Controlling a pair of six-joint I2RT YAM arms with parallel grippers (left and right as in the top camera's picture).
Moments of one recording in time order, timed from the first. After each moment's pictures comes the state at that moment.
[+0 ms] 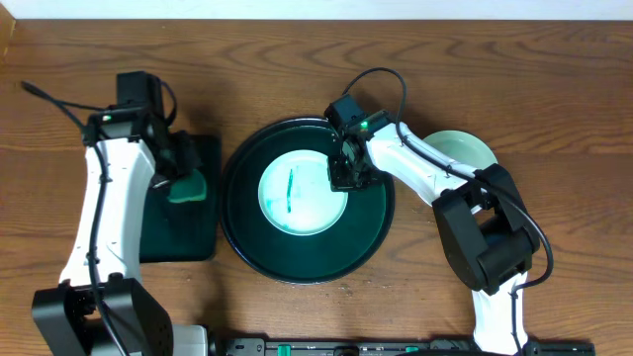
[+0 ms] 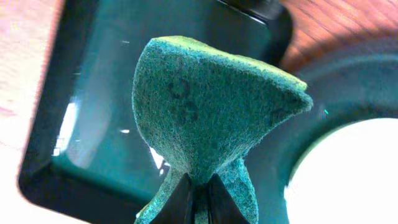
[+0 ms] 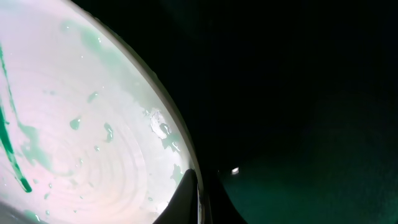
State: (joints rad) left arm 0.11 1.57 1.32 -1.09 -0.02 -0.32; right arm 0.58 2.13 1.52 -0.86 -0.18 0.48
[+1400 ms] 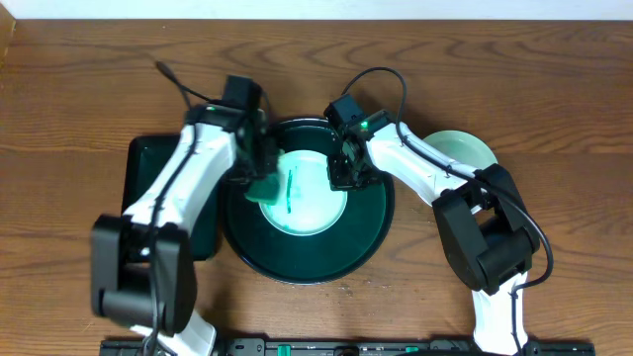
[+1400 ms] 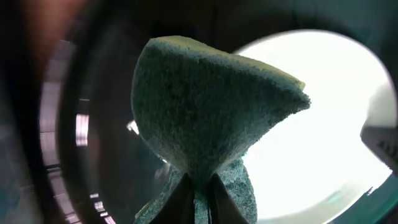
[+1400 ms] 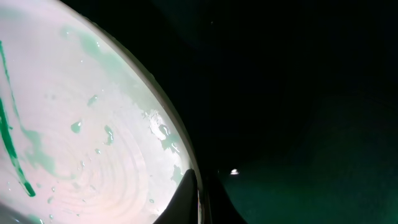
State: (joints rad) left arm -0.24 1.79 1.29 -0.95 0.13 -0.30; right arm 0.58 2.13 1.52 -0.84 -0.17 0.48
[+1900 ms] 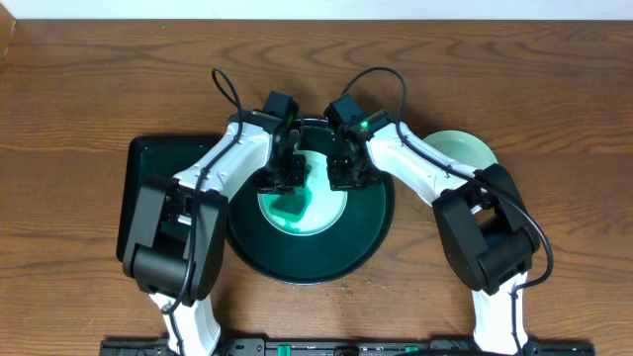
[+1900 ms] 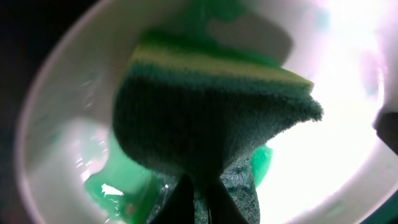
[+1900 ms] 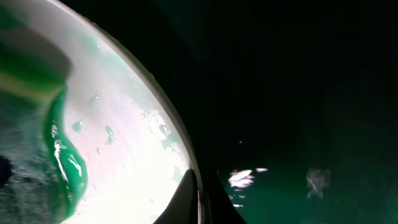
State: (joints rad) left arm -0.32 1.95 1.29 -0.89 0.25 -0.26; right arm 0.58 2.13 1.52 -0.84 -0.17 0.48
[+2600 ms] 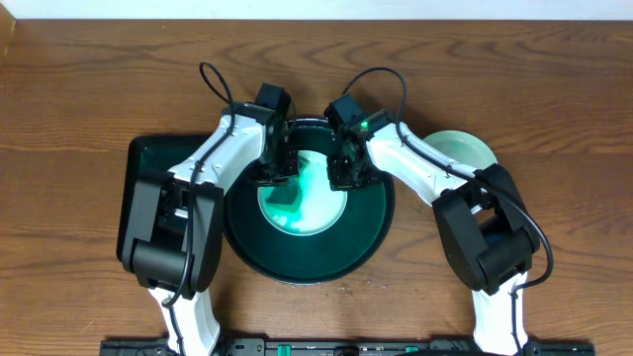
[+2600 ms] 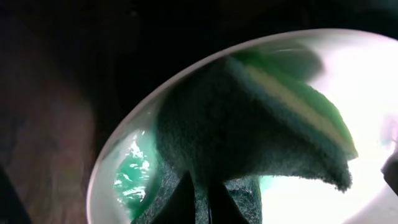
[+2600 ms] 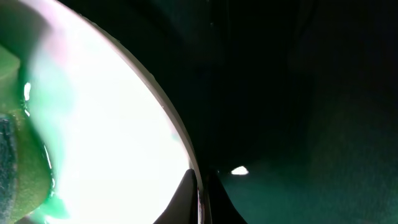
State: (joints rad) left arm -0.29 1.98 1.34 -0.91 0.14 -0.38; right arm 0.58 2.13 1.52 -0.84 -0.17 0.48
